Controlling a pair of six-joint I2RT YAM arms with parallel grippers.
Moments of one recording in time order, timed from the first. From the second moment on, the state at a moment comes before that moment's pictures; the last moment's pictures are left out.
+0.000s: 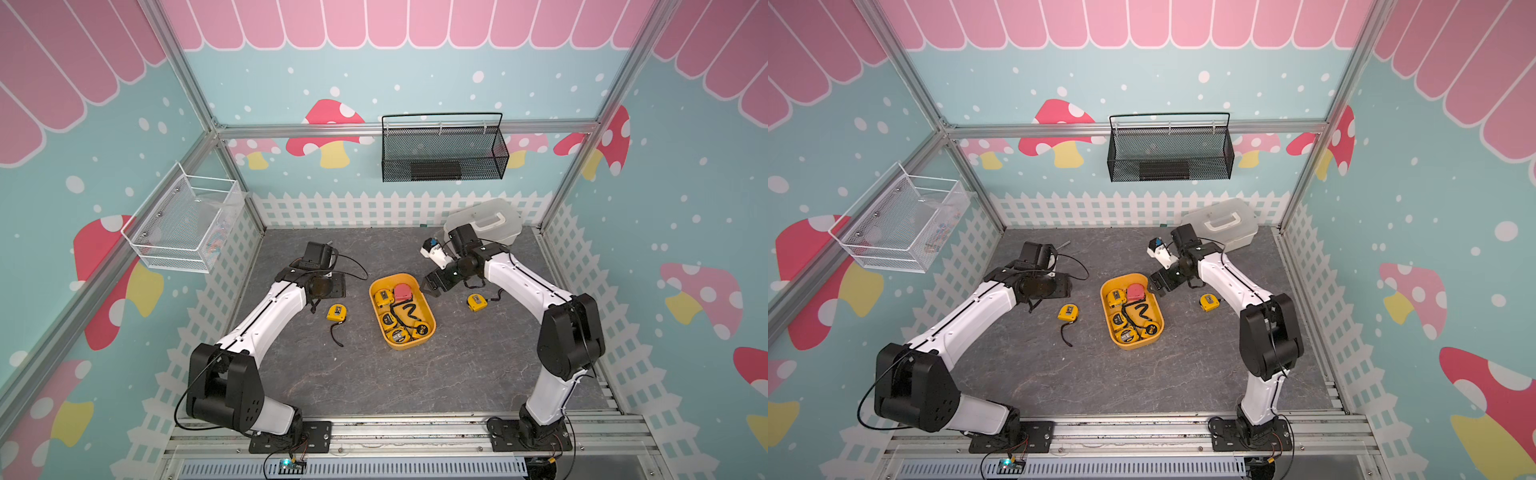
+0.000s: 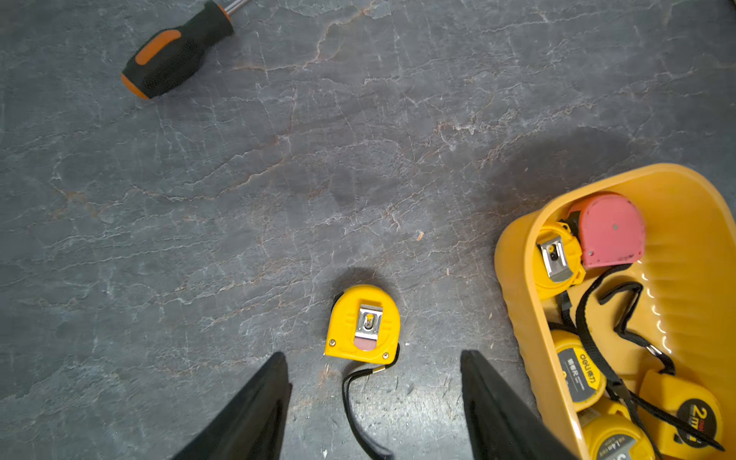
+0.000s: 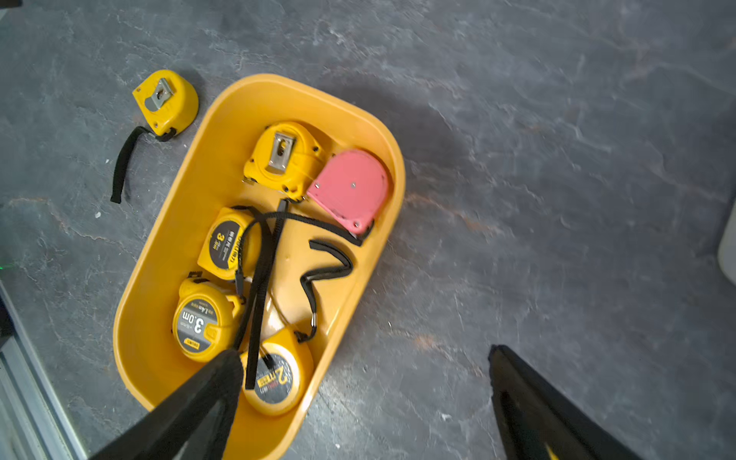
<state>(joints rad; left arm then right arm) -0.22 1.45 1.14 -0.70 -0.06 -0.24 0.44 1.84 1.54 -0.76 -0.35 -0.28</state>
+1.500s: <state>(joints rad) -0.16 1.37 0.95 -0.67 0.00 -0.33 0.62 2.35 2.00 -0.89 -0.11 -0.49</state>
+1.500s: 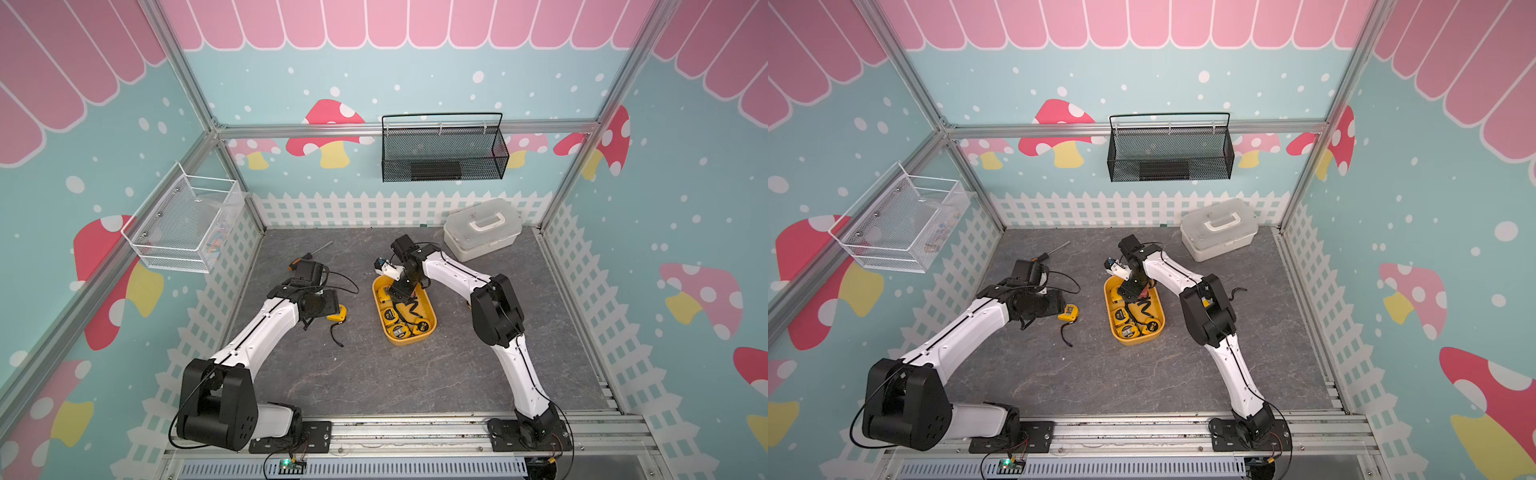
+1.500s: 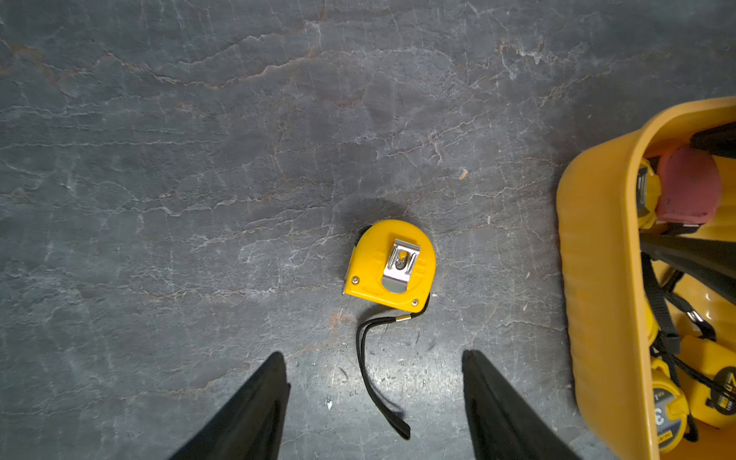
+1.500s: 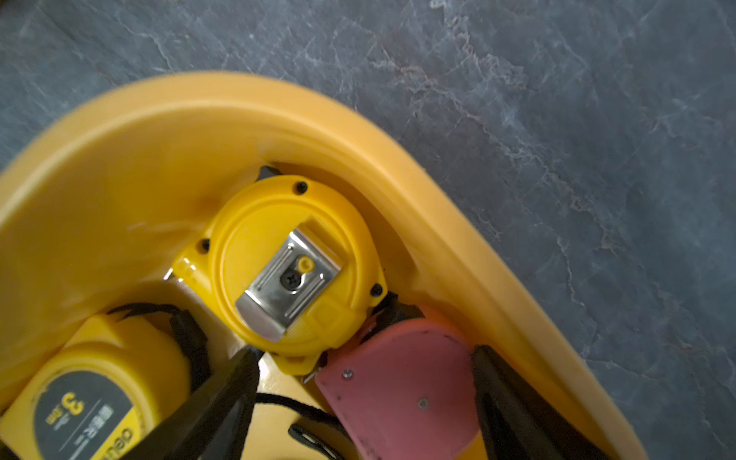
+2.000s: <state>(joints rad) -0.16 1.37 0.94 -0.66 0.00 -0.33 0.62 2.26 1.88 -0.89 -0.16 -0.51</state>
